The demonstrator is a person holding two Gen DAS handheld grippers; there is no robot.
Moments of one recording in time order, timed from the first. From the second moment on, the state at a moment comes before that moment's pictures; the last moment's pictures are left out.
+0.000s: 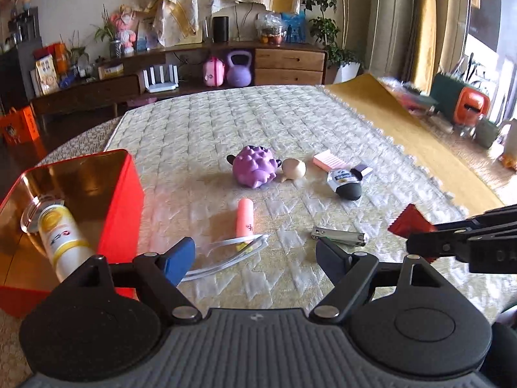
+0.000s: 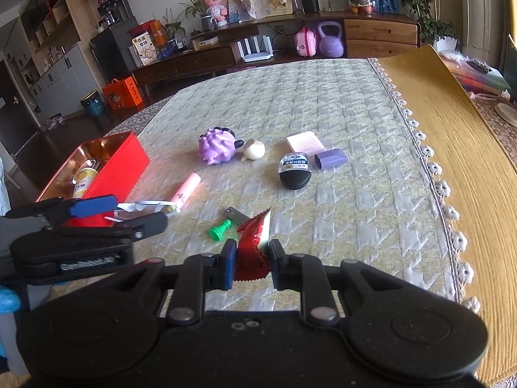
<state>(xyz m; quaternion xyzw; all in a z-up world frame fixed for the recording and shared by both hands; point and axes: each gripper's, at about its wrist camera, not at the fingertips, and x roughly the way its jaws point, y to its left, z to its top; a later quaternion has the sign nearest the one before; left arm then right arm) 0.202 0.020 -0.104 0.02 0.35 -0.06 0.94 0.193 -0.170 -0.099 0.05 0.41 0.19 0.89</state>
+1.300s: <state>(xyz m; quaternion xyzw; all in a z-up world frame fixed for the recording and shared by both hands) 0.226 0.020 -0.122 -0.03 0.35 0.03 0.94 0.206 -0.176 -0.105 0.05 0.42 0.19 0.89</state>
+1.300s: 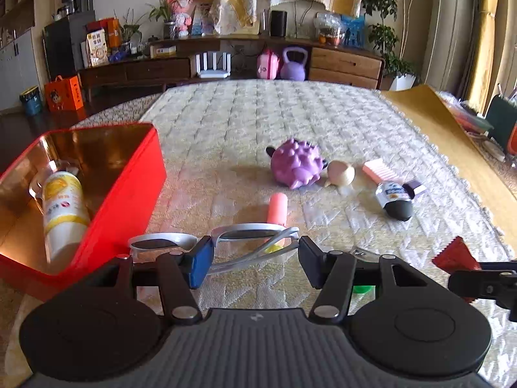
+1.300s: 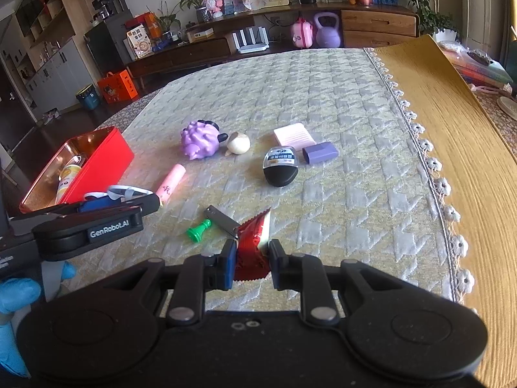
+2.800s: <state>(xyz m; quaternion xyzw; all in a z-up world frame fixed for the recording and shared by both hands) 0.198 0.208 -0.066 -0.06 0.33 0.05 0.94 0.261 0.052 -0.040 -0.09 0.37 0.36 0.85</state>
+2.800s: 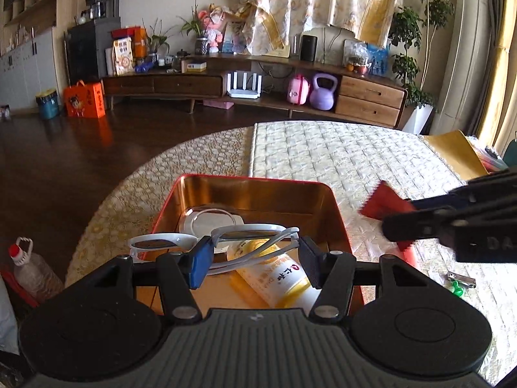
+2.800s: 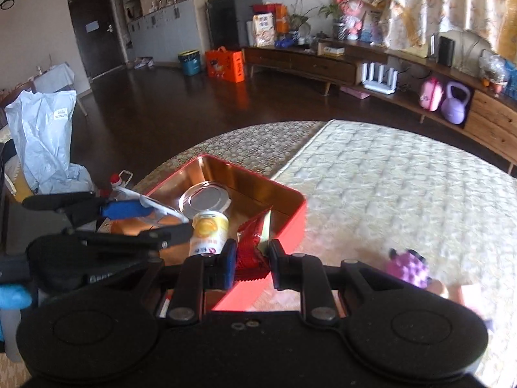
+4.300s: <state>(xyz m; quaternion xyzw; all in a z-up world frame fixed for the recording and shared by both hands) 0.175 0.203 -0.086 -0.08 0.33 0.07 0.94 0.269 0.076 -0.062 -0.08 0.41 0.39 0.82</state>
